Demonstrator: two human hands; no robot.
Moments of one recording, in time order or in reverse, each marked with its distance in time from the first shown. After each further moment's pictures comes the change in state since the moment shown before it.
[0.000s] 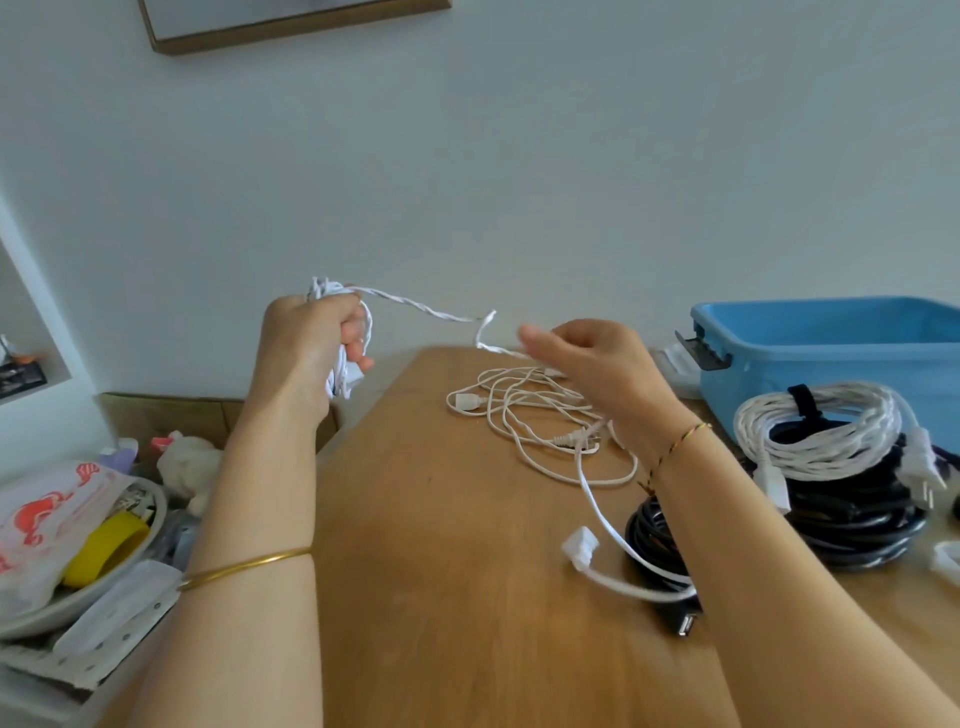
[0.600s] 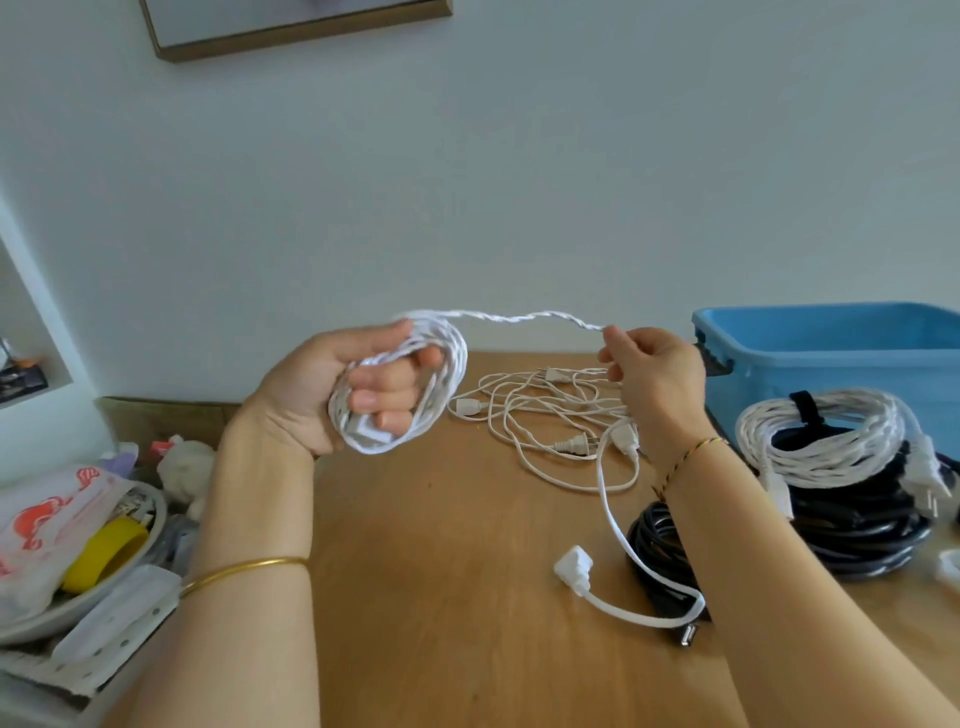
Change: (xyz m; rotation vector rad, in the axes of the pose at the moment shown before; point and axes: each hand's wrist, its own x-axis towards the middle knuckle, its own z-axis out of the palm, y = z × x) left_hand -0.006 -0.007 -0.011 -0.644 -1.334 -0.529; right_hand 0.007 0.024 -0.011 0.072 0.376 0.122
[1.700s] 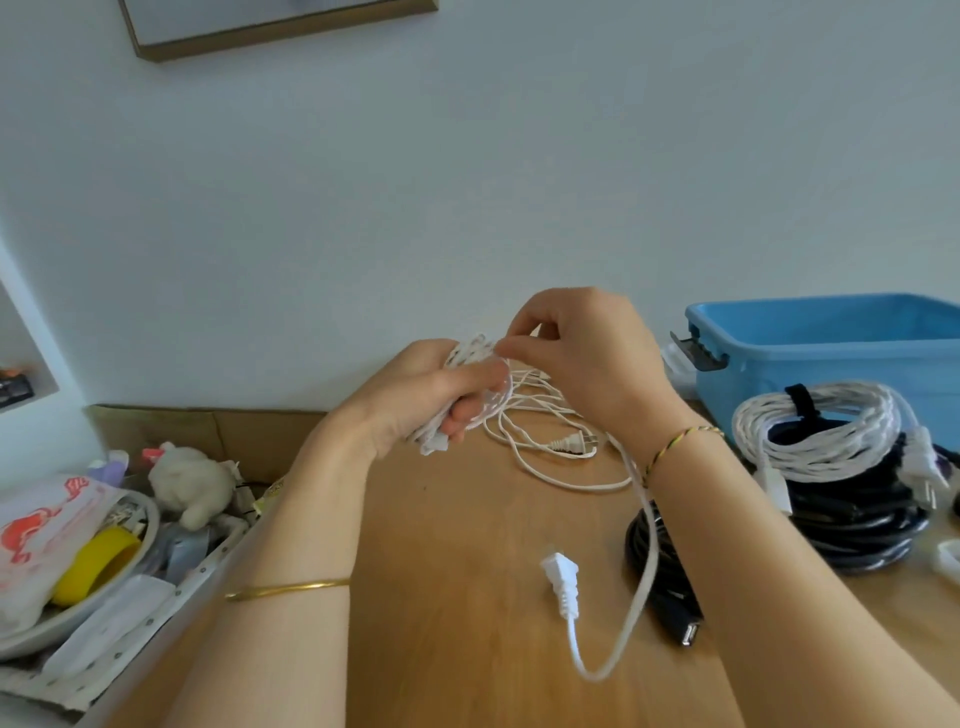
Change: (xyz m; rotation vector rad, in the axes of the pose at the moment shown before) left_hand 0.044 -0.029 0.029 1.002 0.652 0.106; right_hand -0.024 -0.048 0.010 -0.482 -0.275 -0.554
